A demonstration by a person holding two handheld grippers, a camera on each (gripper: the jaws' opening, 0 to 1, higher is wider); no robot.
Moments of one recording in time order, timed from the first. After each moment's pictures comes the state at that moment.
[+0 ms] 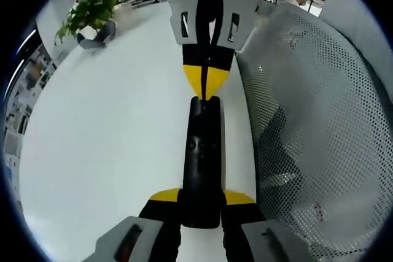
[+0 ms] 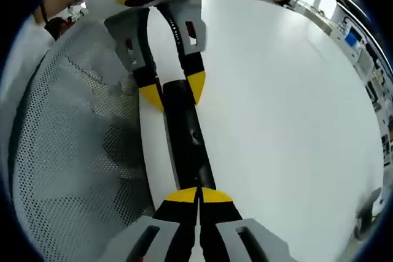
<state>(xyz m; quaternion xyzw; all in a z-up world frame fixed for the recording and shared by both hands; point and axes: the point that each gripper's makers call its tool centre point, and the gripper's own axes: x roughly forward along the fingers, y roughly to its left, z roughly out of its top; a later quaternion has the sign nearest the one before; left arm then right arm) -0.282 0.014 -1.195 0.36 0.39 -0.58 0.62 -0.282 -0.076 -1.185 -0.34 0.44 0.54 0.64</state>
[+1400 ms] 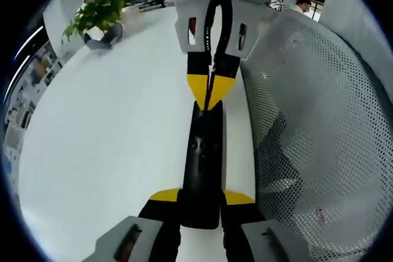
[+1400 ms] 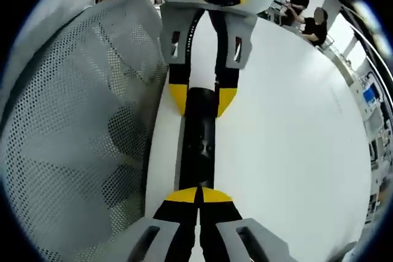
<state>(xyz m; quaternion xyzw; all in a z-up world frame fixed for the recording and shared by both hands) -0.285 0.015 -1.196 0.34 0.38 -0.58 0.64 -0.284 -0.062 -1.185 -0.41 0.35 0.61 0.58</state>
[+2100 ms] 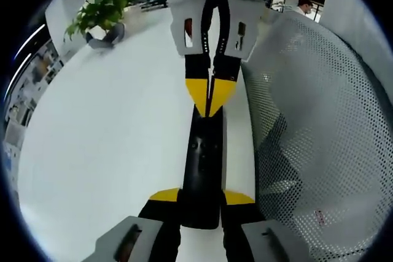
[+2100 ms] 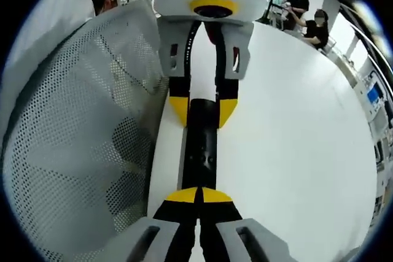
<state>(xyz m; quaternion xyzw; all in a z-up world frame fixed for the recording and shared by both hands) -0.284 0.014 -1.196 0.34 0.38 -0.58 0.64 -0.289 -0.049 -1.183 -0.40 0.34 0.63 0.57</state>
